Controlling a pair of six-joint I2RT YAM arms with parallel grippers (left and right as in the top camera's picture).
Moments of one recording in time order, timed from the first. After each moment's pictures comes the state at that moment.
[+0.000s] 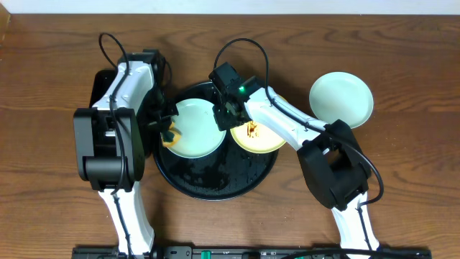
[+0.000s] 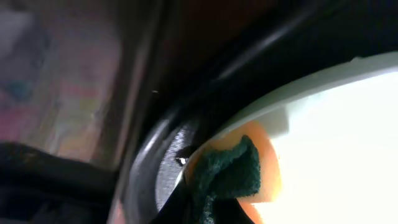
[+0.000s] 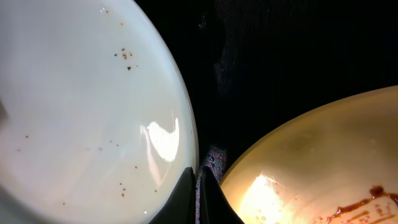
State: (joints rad) left arm -0.02 2.14 1.59 -1.23 0.01 -0.38; right arm 0.67 2.22 1.71 -0.79 -0.10 0.36
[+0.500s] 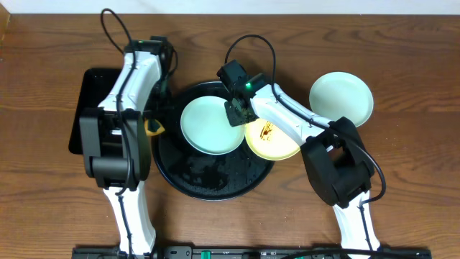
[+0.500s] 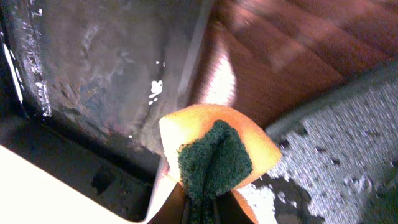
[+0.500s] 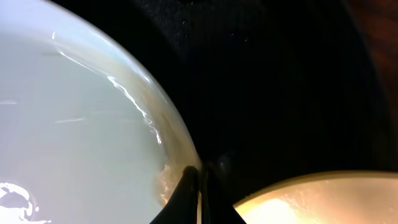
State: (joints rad) left arm -0.08 2.16 1.73 -1.31 -0.30 -0.38; right arm 0.63 2.22 1.71 -0.82 0.05 0.36
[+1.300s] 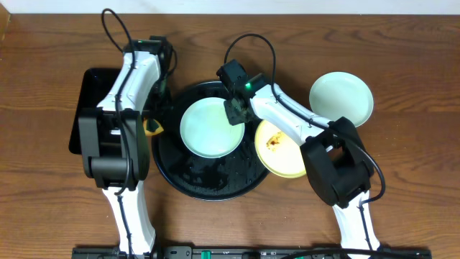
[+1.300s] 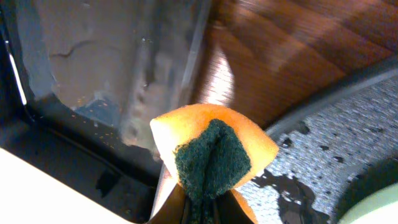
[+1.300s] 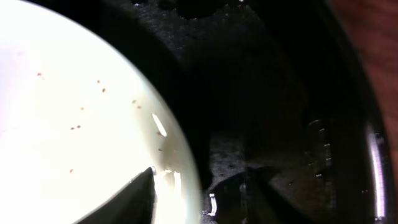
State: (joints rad) left arm -0.06 2.16 1.73 -1.31 -0.29 -0.35; right arm 0.64 2.22 1.71 -0.79 0.05 0.36
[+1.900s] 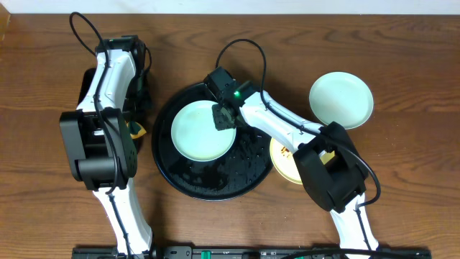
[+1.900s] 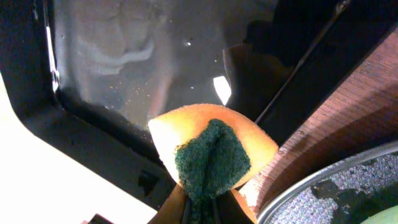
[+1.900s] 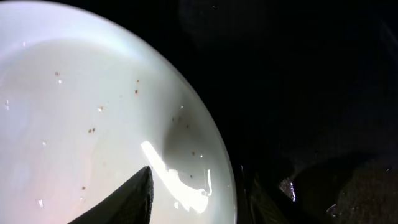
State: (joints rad) left arm 0.06 2.16 1.75 -1.36 -0.29 -0.33; right arm 0.71 2.22 1.70 -0.76 0.01 0.53
